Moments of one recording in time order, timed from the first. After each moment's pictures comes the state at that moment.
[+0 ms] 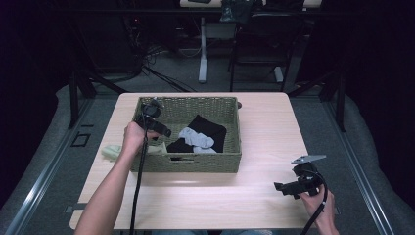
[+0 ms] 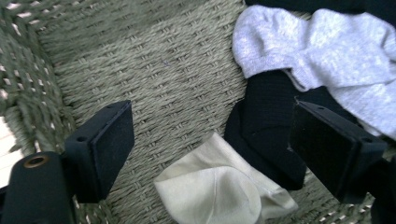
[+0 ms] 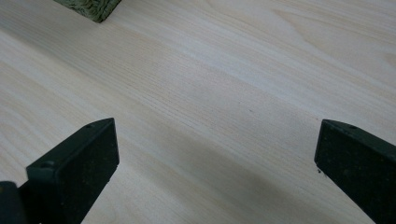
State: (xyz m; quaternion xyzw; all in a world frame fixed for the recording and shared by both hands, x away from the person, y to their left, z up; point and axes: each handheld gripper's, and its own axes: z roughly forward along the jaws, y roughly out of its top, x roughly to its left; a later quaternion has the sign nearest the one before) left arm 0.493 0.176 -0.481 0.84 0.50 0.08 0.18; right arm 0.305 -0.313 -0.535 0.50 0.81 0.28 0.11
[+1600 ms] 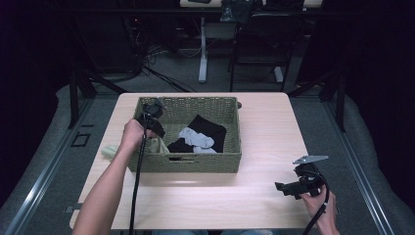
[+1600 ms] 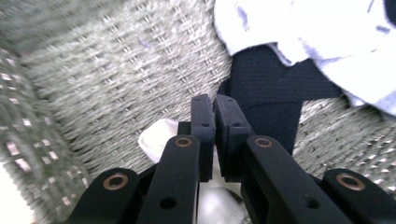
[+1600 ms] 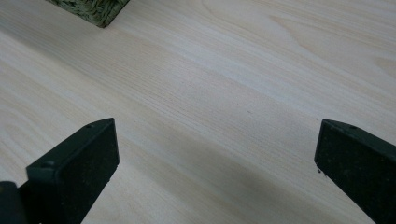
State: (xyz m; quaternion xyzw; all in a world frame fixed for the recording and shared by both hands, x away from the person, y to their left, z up) left arm 0.496 0.177 -0.472 0.86 0.48 0.03 0.15; right arm 0.301 -0.314 -0.530 0.50 0.81 0.29 0.11
